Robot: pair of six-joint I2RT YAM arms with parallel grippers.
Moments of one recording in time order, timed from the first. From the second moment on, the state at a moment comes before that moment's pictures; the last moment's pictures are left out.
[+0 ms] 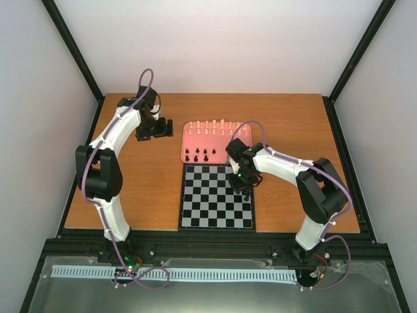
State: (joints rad) left arm -0.18 1.89 1.68 -1.05 0.12 -0.29; right arm 0.65 1.73 1.12 -0.86 -0.17 0.23
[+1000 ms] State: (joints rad) left arm -0.18 1.89 1.68 -1.05 0.12 -0.29; right arm 0.66 1.70 1.21 -0.95 -0.16 0.21
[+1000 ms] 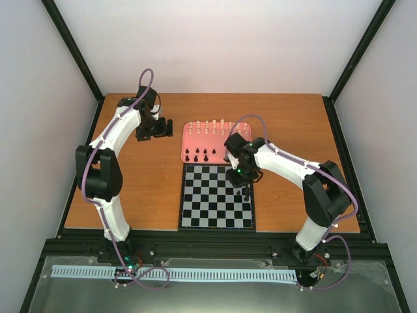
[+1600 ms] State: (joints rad) left arm -0.18 1.88 1.66 -1.05 0.12 -0.29; right arm 0.74 1.68 1.23 -1.08 -0.12 0.23
